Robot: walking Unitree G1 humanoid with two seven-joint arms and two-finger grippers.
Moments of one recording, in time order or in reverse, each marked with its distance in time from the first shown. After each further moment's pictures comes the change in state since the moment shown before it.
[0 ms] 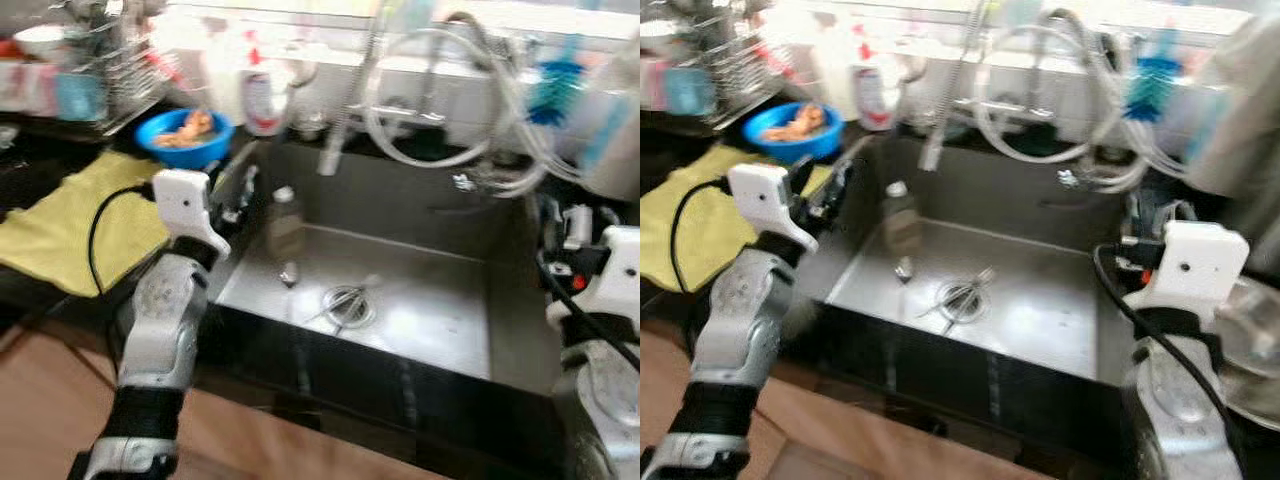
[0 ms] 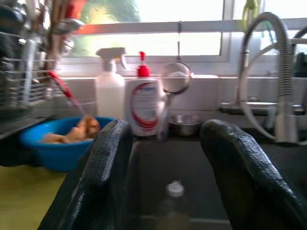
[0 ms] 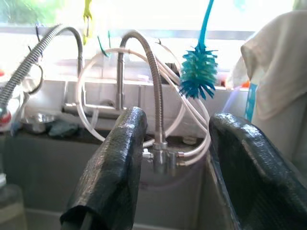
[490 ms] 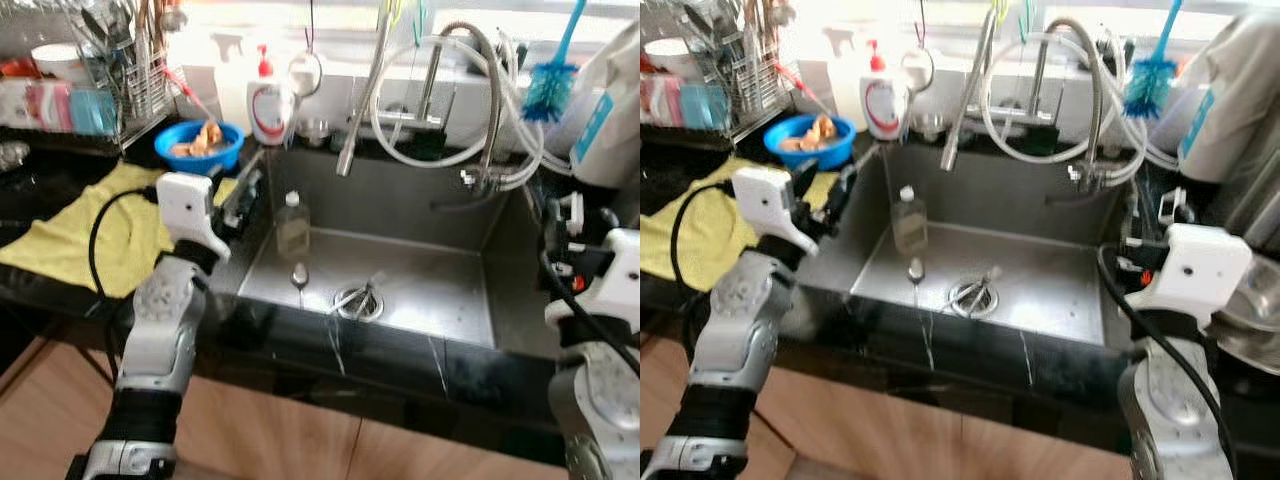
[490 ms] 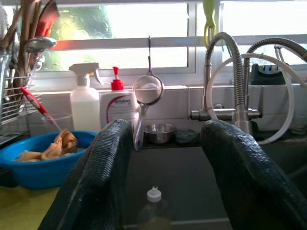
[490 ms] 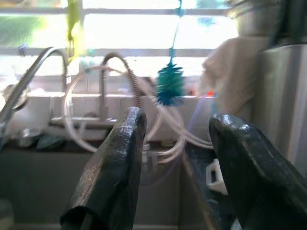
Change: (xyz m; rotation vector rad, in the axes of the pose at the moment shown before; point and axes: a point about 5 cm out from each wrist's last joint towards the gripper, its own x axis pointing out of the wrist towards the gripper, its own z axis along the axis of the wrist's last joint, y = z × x) left arm -0.001 -0.009 -0.003 0.000 0.009 -0.055; right arm 0.001 -0.002 -0.002 0.018 -0.011 -0.028
